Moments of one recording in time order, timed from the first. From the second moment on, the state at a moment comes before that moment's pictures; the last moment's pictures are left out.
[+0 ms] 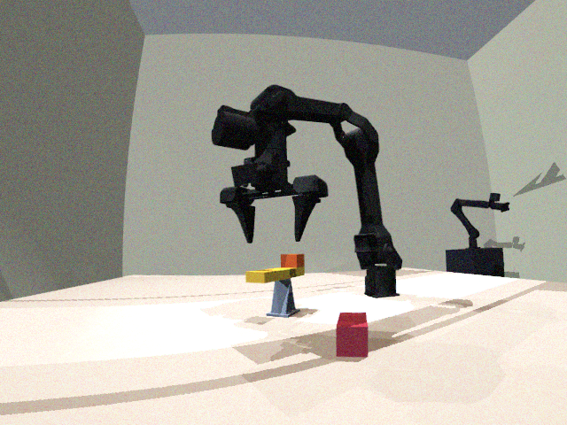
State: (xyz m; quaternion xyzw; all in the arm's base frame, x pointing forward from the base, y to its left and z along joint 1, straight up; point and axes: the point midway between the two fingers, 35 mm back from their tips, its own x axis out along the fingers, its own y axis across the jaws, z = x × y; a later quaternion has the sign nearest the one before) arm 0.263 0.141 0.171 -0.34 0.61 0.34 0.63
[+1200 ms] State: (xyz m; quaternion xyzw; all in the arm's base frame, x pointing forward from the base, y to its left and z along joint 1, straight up) arm 0.259 0.138 0.213 -0.34 0.61 0.34 0.63
